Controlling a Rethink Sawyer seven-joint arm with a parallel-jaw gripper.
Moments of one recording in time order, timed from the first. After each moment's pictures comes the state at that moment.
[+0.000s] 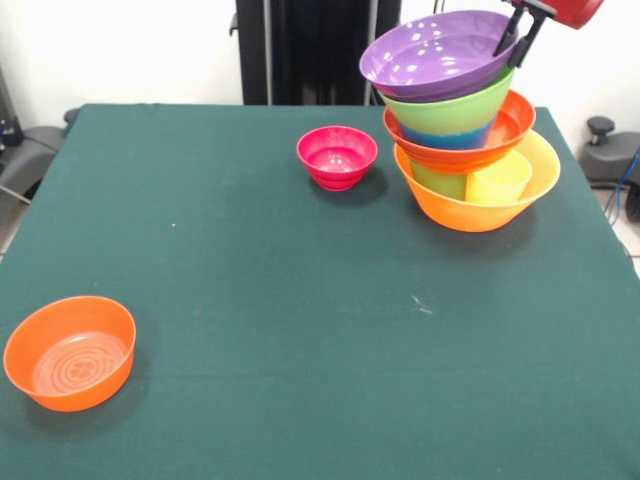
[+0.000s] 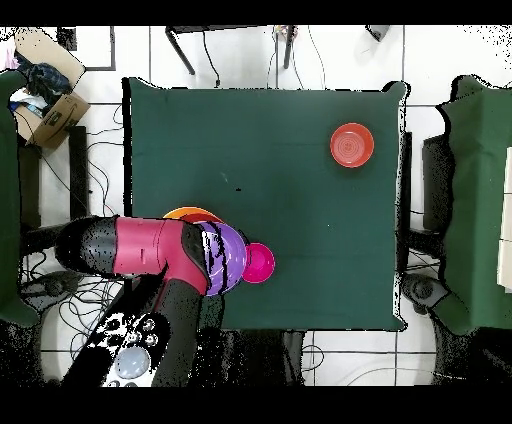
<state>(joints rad) 0.39 -0.66 -0.40 1.64 0.19 0.82 2.21</state>
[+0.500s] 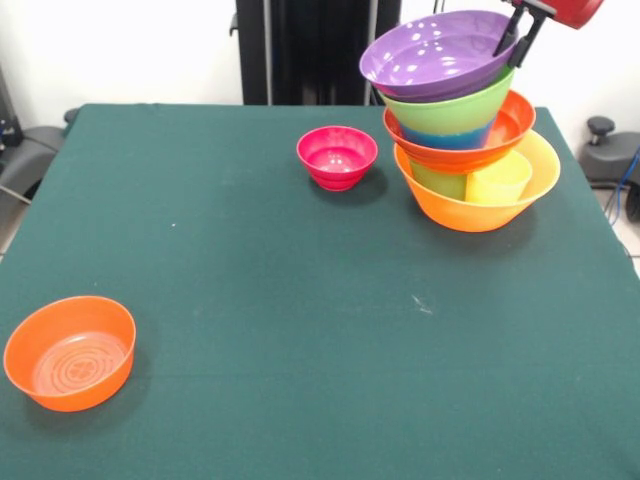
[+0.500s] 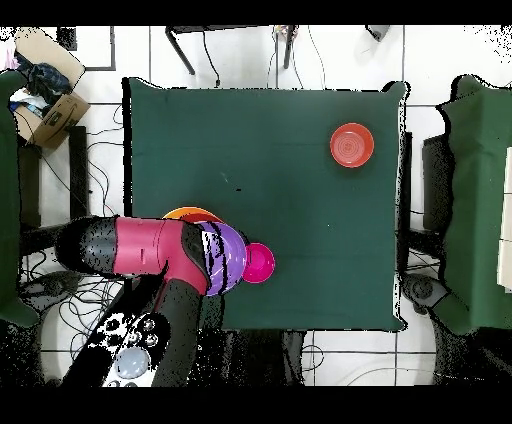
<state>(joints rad) 0.39 -0.66 -0.40 1.64 0.19 0.82 2.21</state>
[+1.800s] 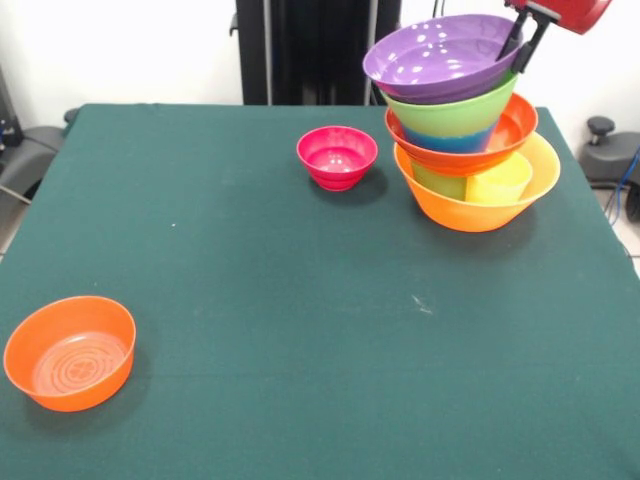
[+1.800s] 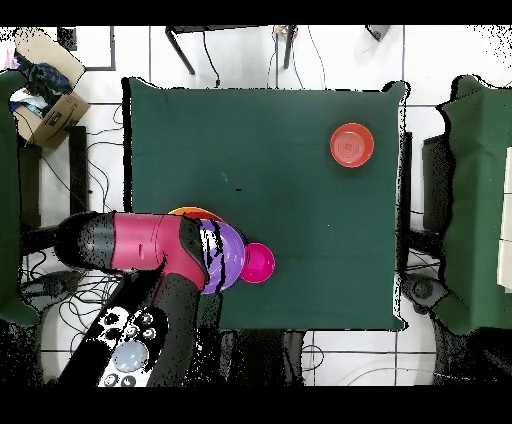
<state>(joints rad) 0.39 -0.65 -0.40 1.61 0.19 0.82 2.21</state>
